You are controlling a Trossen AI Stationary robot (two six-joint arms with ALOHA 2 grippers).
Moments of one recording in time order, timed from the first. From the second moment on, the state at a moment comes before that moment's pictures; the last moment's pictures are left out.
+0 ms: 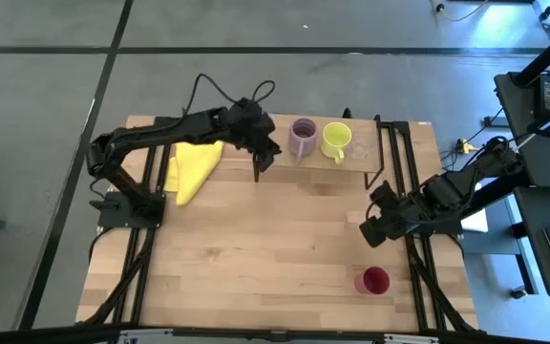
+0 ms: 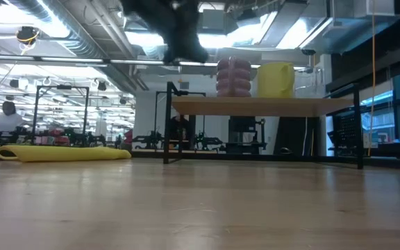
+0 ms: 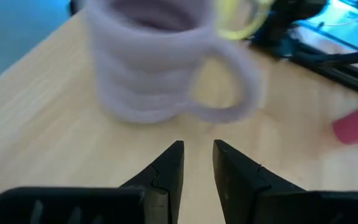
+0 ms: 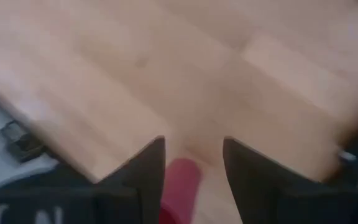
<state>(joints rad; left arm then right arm) 0.39 1.58 1.38 -0.48 0.19 -0.16 0.55 1.12 1.17 -1.28 0.16 1.54</state>
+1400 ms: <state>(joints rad) -0.34 1.33 1.19 -0.63 -0.38 -0.78 0.90 1.15 0.92 -1.02 0.23 1.70</state>
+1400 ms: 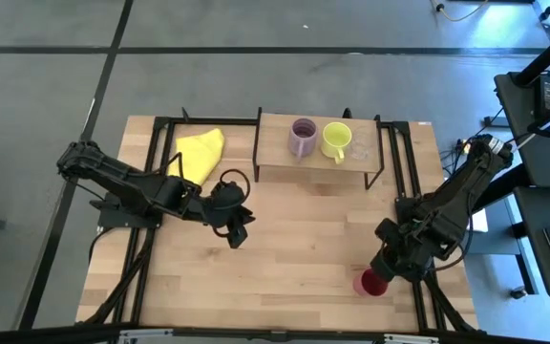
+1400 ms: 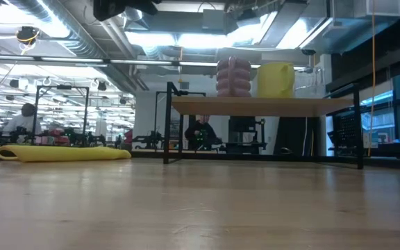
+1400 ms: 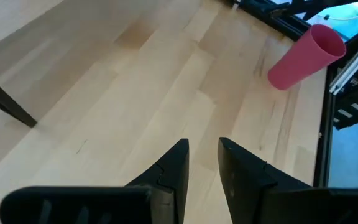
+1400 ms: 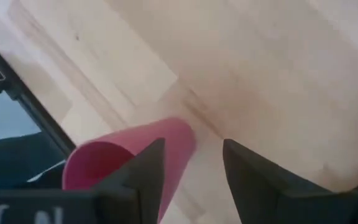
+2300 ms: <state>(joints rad) -0.25 1.33 1.19 -0.63 -0.33 -0.70 0.93 1.25 0.96 -0.94 0.10 1.70</state>
